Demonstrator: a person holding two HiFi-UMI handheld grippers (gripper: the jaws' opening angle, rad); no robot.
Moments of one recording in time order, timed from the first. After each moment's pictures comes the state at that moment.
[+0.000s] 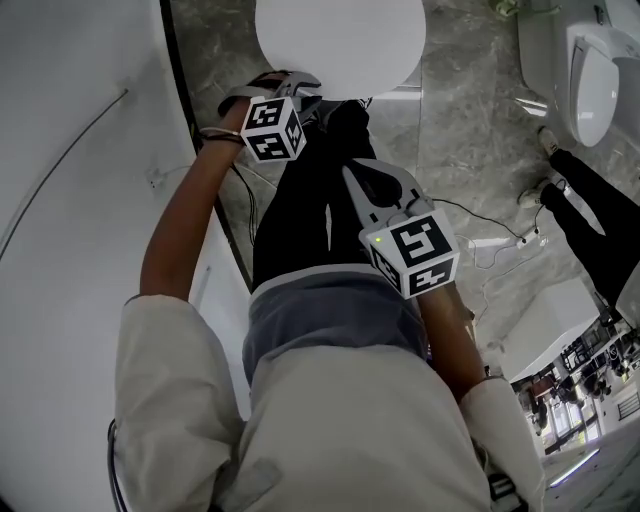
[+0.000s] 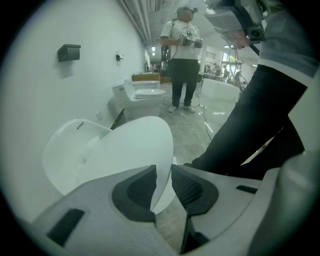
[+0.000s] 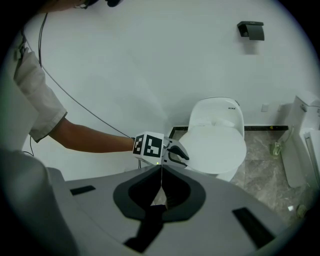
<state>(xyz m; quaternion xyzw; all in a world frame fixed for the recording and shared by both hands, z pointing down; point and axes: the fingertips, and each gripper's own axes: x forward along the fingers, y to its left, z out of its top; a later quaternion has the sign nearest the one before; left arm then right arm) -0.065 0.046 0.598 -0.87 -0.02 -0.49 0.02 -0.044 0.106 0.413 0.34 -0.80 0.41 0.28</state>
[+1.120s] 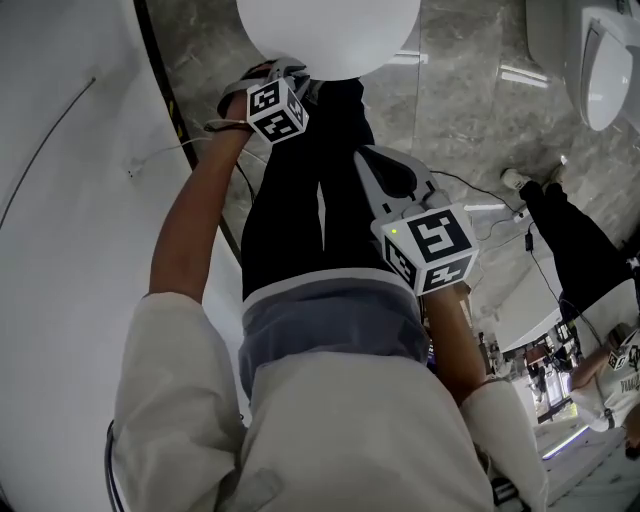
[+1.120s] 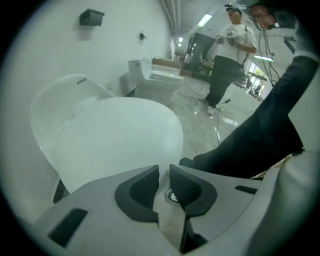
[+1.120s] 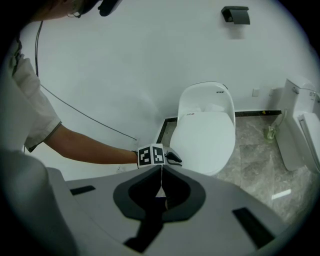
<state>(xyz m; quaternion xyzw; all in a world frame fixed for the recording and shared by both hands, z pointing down) -0.069 0.076 0.712 -0.84 0.06 -0.53 -0.09 -0.013 0.119 0.464 0.36 -0.76 0.45 0.30</state>
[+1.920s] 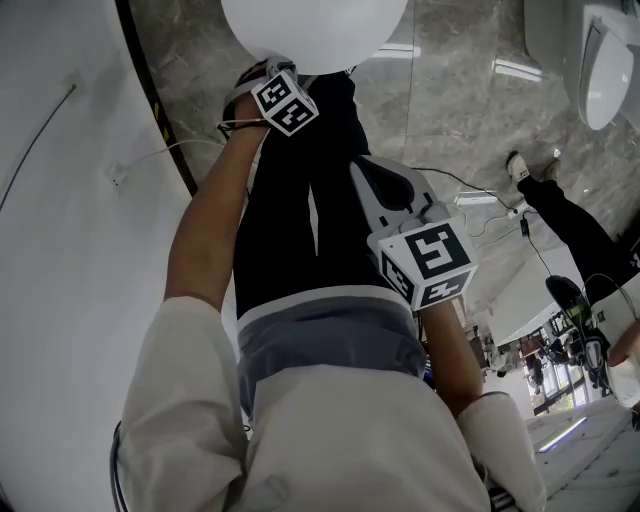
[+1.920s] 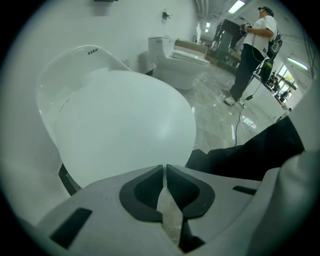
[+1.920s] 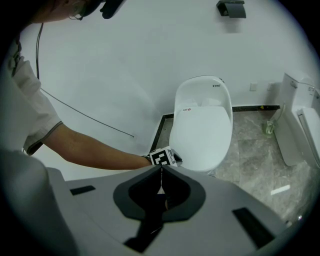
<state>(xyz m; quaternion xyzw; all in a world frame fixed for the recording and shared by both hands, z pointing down) -0.073 0.074 0.784 -0.77 0.16 -0.60 -0.15 -0.003 0.130 0.486 0.36 -0.75 0.47 0.31</state>
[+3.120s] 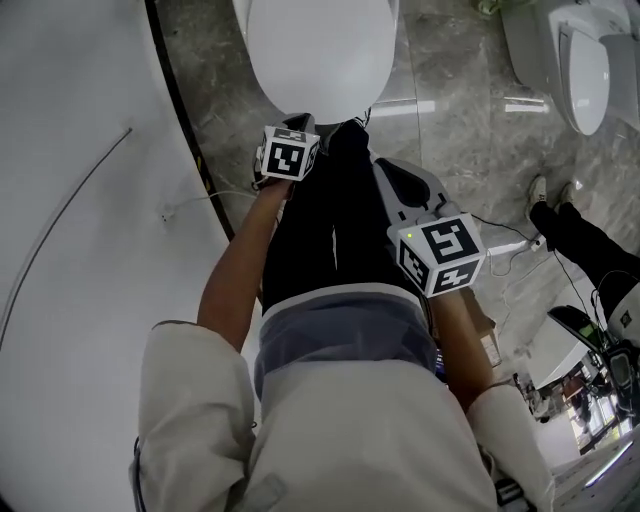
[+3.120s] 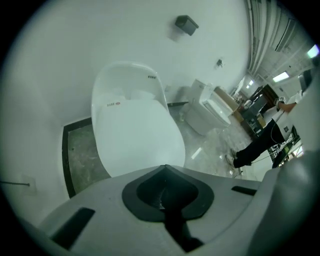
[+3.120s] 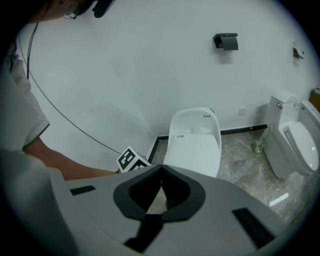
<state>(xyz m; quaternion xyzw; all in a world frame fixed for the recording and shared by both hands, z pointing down) -0.075 0.046 0.638 -0.77 0.31 -0.42 -0.37 0.020 0.087 0.418 0.44 -0.76 0.40 0.25</state>
